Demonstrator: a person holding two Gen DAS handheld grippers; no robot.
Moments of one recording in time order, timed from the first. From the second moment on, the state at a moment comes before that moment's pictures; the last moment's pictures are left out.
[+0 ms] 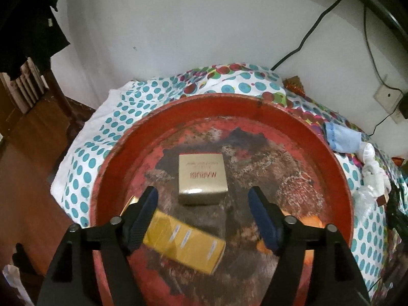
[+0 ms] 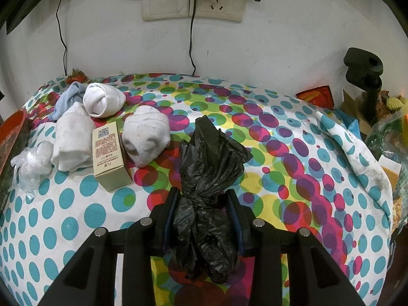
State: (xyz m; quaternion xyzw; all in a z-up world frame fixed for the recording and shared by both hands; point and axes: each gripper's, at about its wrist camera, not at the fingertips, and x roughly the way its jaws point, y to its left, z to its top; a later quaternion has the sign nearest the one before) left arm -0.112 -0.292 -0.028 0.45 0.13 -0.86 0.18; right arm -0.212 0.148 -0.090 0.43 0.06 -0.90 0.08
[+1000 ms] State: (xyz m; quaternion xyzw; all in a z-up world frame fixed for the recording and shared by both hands) left arm 0.003 -0.317 -0.038 0.41 0.16 -0.87 0.21; right arm -0.193 0.172 -0.060 0.42 0.04 -0.91 0.05
